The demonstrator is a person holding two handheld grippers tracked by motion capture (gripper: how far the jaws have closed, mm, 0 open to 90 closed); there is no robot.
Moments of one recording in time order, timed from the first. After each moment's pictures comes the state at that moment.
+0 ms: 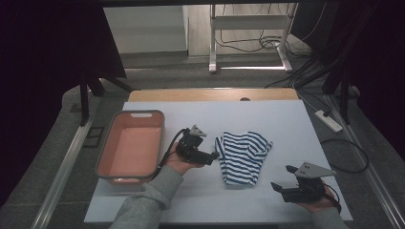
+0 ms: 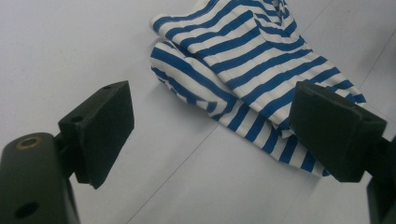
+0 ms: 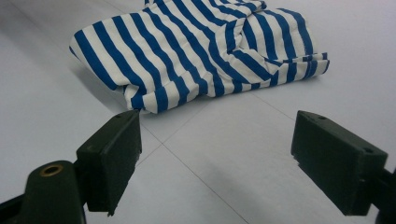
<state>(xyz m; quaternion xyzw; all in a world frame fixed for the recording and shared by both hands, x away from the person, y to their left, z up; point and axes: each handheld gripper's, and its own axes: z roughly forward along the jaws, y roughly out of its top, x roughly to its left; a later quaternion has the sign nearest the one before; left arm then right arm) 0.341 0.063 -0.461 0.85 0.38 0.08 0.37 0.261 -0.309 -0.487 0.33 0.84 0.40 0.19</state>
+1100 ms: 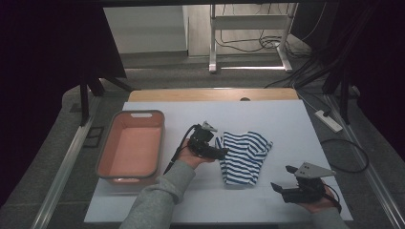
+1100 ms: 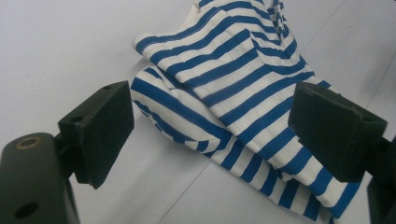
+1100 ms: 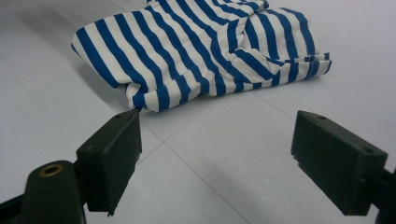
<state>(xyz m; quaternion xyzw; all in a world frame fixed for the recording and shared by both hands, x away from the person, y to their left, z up) 0.364 0.035 -0.468 0.84 0.38 0.06 0.38 0.261 -0.309 -0.487 0.32 0.84 0.40 0.19</state>
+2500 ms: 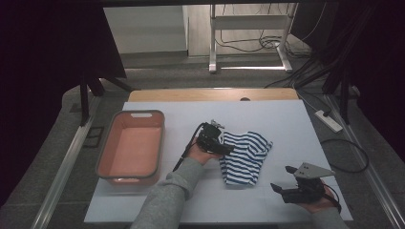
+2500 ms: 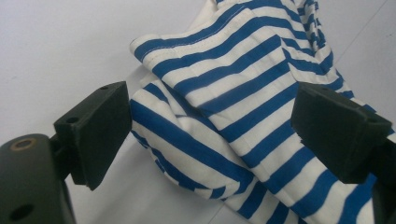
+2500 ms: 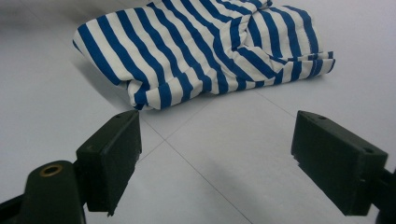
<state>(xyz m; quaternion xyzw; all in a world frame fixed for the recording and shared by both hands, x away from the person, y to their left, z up) 0.394 0.009 -0.492 0.84 0.40 0.05 0.36 0.261 -0.308 -0.488 0.32 0.84 0.39 0.19</state>
